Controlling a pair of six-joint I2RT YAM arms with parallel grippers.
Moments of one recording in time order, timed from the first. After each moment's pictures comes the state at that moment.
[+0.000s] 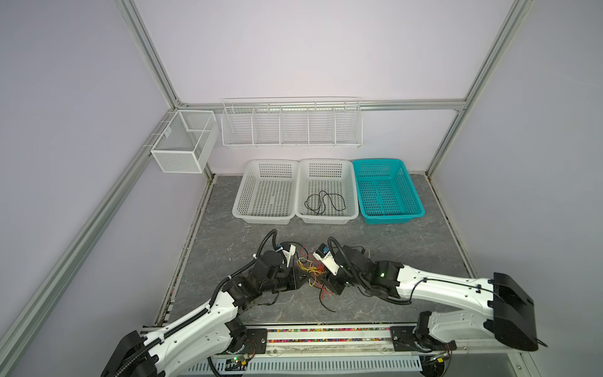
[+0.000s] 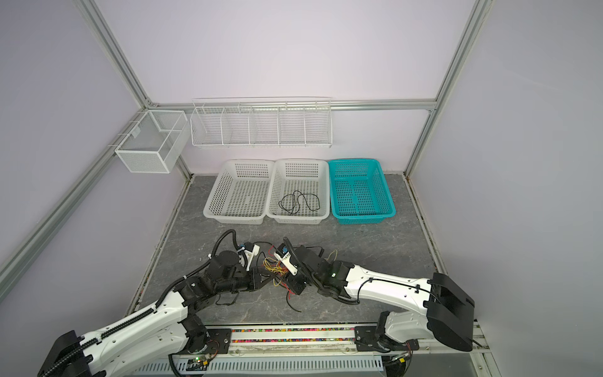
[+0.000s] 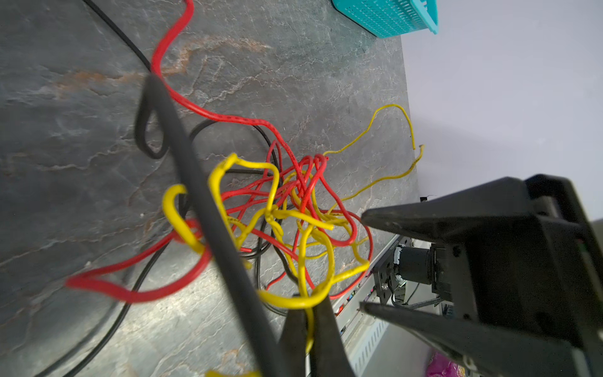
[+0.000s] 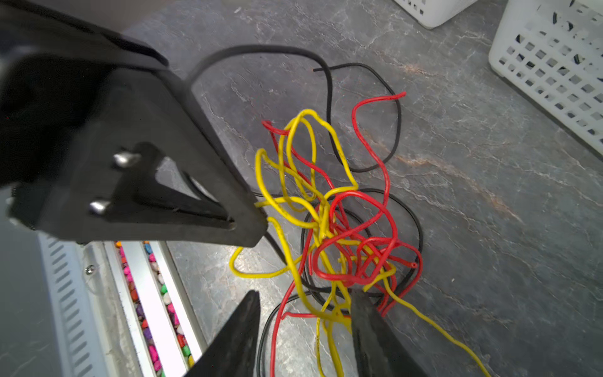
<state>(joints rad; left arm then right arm) -0.81 0.86 0.40 -0.16 0.35 -0.88 1.12 1.32 0.80 -0.26 0.03 0.19</state>
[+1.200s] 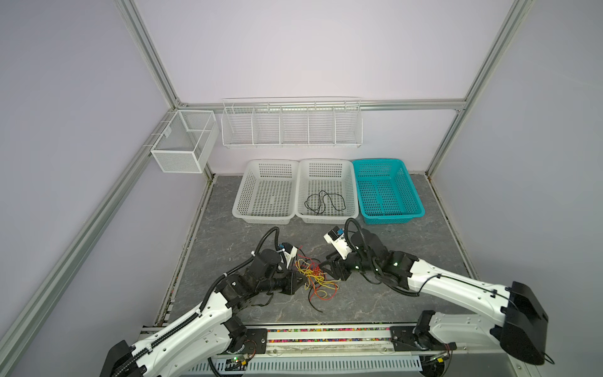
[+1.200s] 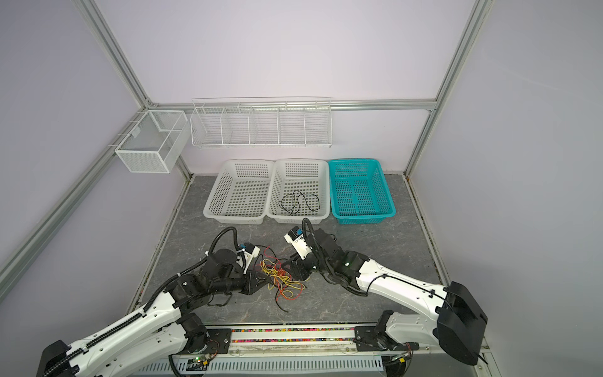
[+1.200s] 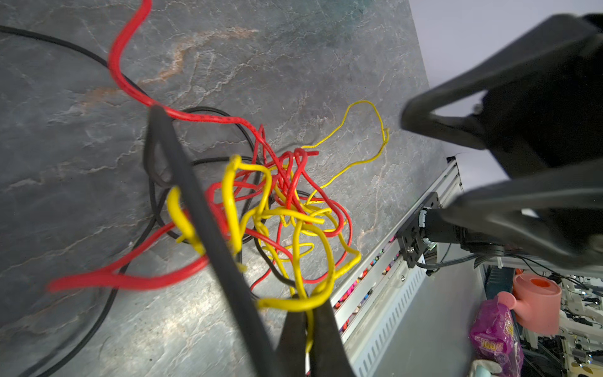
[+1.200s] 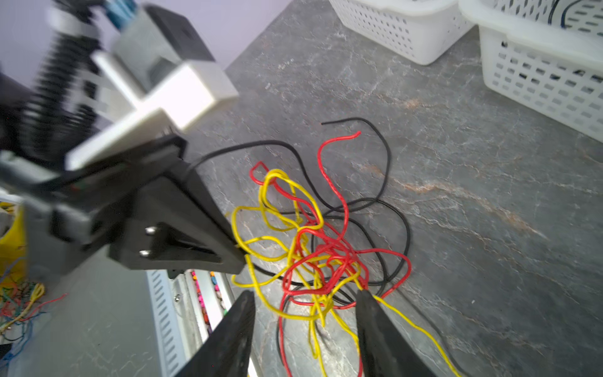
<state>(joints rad) -0.82 0.79 0.50 -0.40 0.36 -0.68 0.93 1.26 0.80 -0.21 -0.25 0.30</state>
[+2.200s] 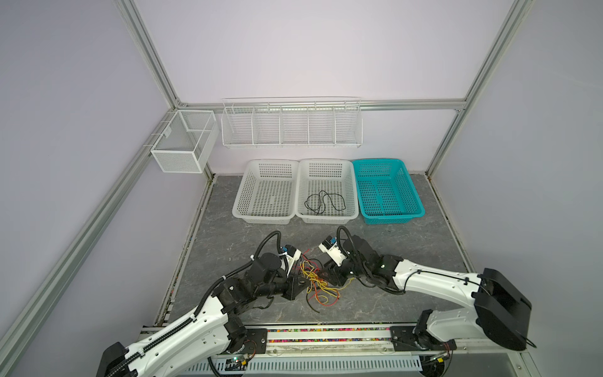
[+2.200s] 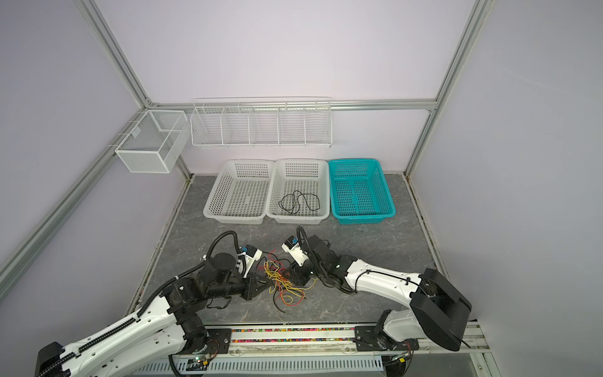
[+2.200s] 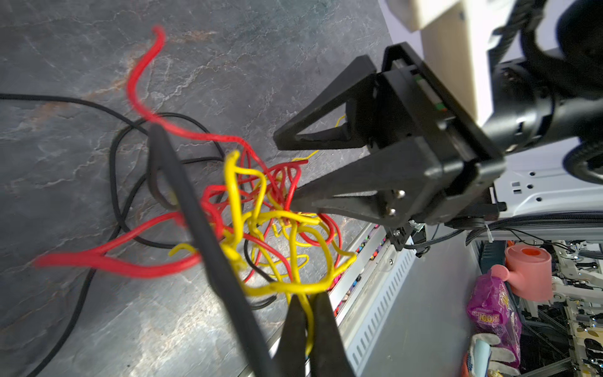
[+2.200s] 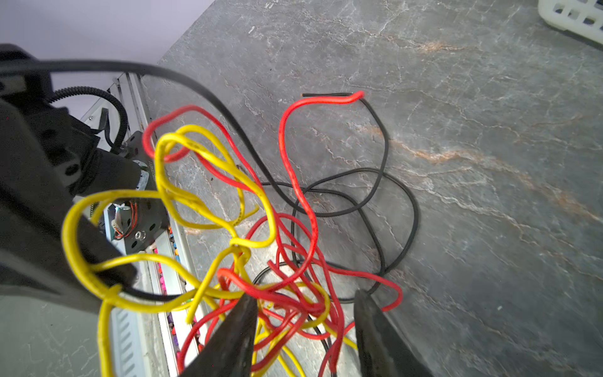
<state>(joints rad) -0.89 0.73 0.50 -0.39 0.34 -0.65 0.93 1.38 0.70 -0.05 -0.30 0.25</state>
